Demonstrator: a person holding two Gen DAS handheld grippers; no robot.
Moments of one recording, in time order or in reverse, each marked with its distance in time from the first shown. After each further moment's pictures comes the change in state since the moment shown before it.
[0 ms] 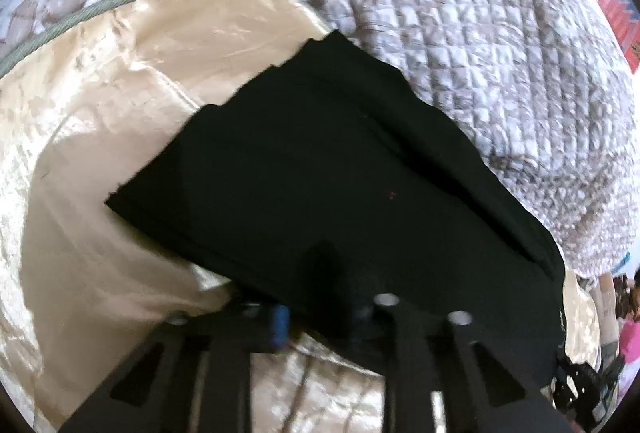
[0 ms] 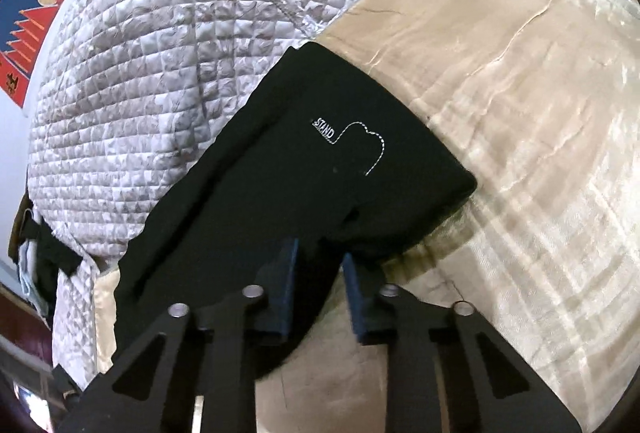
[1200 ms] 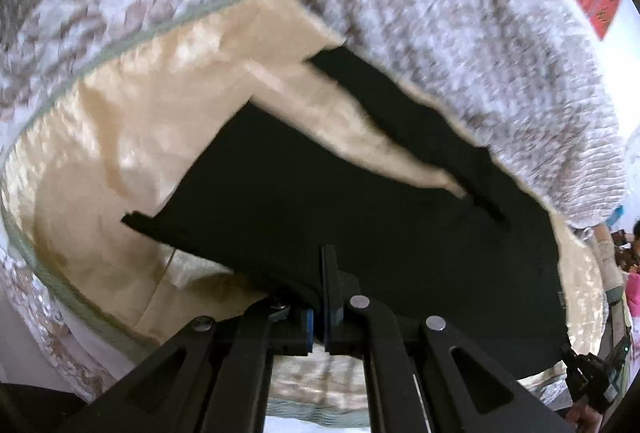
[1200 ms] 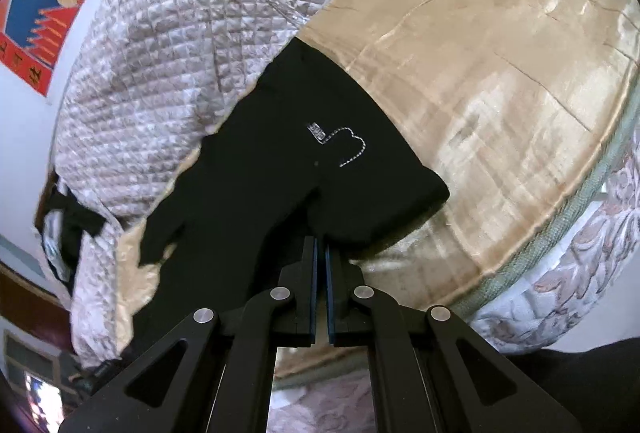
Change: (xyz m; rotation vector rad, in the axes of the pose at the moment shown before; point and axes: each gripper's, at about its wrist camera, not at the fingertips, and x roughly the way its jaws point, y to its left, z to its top) left arm -0.093 0.045 -0.063 0.100 0.038 0.008; right arm -0.104 -0.037 -0.064 -0.005 0.087 -0.019
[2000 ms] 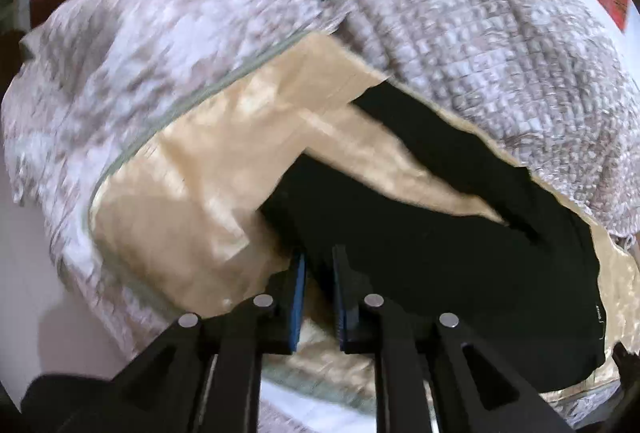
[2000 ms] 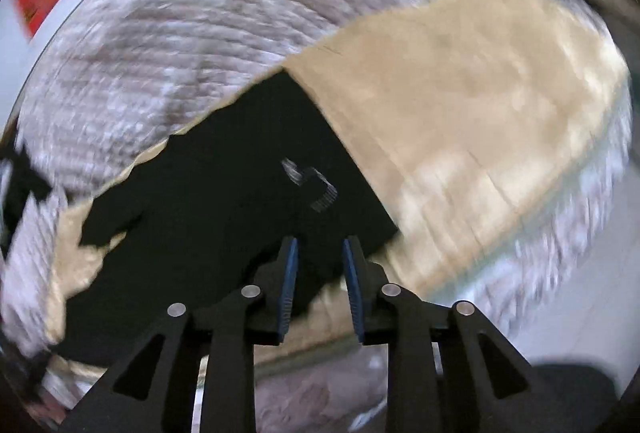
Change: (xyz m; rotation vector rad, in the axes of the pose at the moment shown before) left arm -0.045 -0.014 0.014 0.053 -0.138 0.181; right arm -0.027 0.048 0.004 -0.298 -0.113 -0.201
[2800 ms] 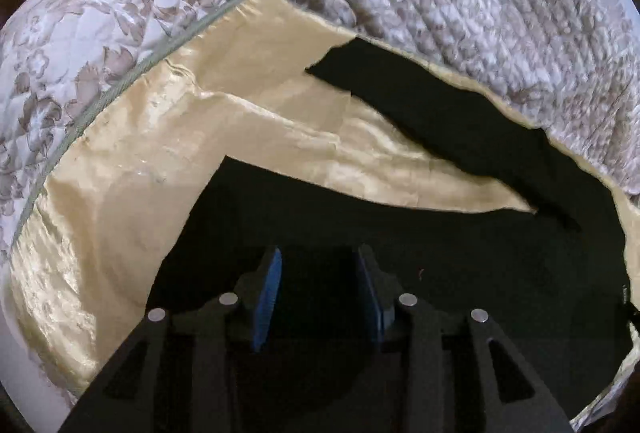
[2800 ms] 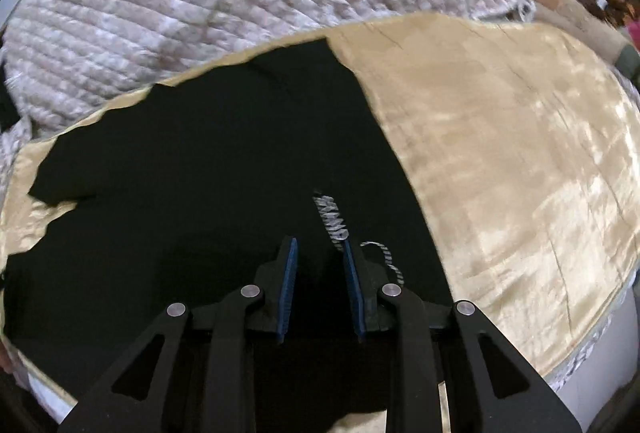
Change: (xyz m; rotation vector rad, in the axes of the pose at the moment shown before) left arm 0.078 -0.036 0.015 0.126 0.097 0.012; right arm 0.094 0.008 0.021 -0.118 0.084 -0.112
